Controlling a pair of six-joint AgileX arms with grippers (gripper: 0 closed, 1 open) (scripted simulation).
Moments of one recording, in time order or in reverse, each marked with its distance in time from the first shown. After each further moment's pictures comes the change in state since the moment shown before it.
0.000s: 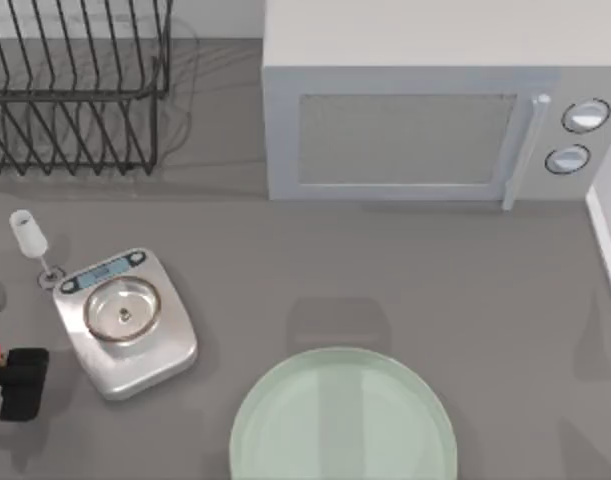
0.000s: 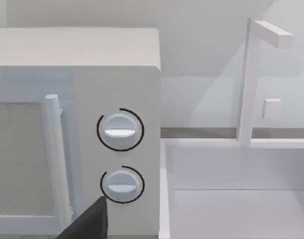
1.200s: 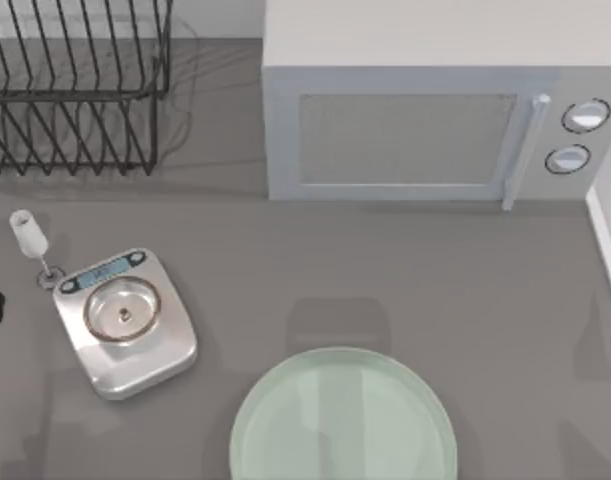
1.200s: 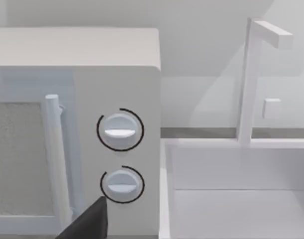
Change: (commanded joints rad) left arm -0.003 -0.246 0.315 -0.533 0.003 -0.005; right arm 0.000 0.000 0.000 0.000 0.000 0.000
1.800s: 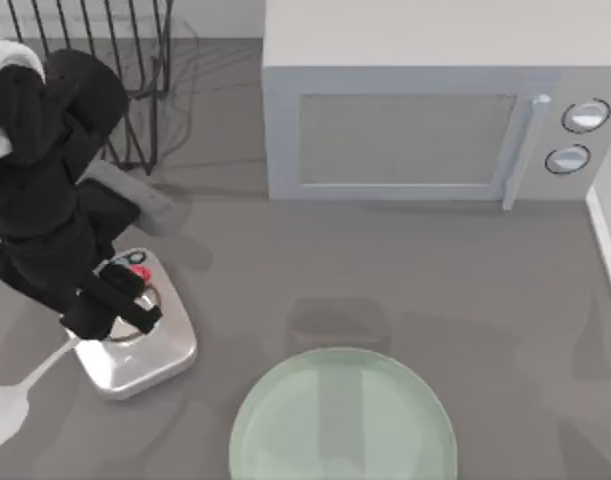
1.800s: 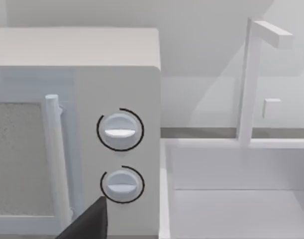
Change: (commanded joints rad) left arm -0.462 0.245 0.206 0.005 0.002 0.187; right arm 0.000 0.000 0.000 0.000 0.000 0.000
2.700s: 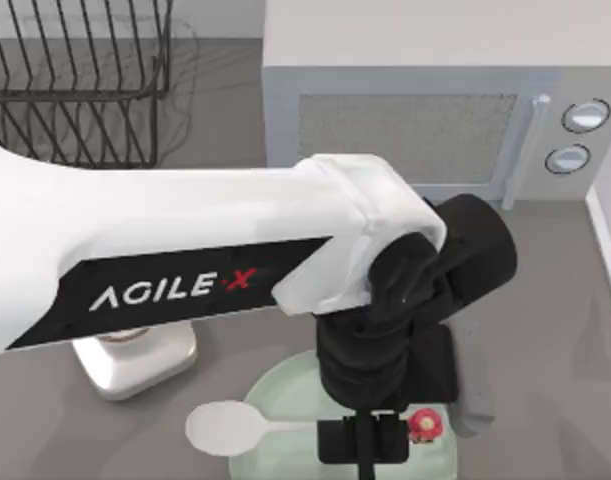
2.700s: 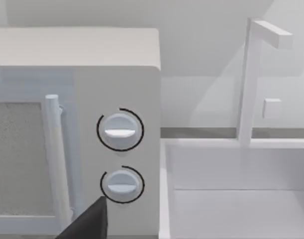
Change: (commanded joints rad) left arm -0.691 0.287 0.247 0.065 0.004 0.258; right arm 0.000 0.000 0.000 0.000 0.000 0.000
